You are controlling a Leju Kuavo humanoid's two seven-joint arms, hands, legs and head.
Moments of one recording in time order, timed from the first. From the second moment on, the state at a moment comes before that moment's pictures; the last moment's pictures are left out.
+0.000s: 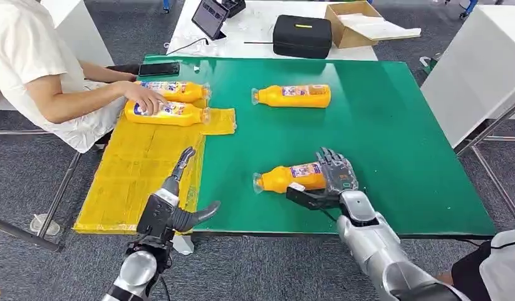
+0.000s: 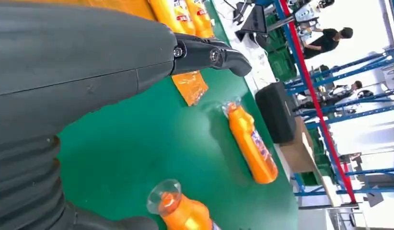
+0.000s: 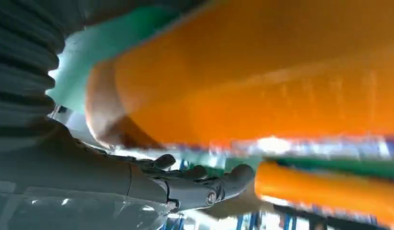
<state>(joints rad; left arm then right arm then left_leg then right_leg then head) -0.12 -0.12 -0.43 -1.26 -0.24 0.08 -0.50 -0.53 -0.10 0.31 -0.56 1.32 -0.29 0.01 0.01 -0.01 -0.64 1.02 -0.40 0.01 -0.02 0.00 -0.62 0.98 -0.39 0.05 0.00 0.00</state>
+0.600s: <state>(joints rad) -0.15 -0.14 -0.43 -1.21 -0.16 0.06 -0.56 -0.60 -0.17 0.22 -0.48 0.88 0.15 -0.46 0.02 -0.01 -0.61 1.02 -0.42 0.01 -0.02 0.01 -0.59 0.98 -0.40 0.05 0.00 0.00</state>
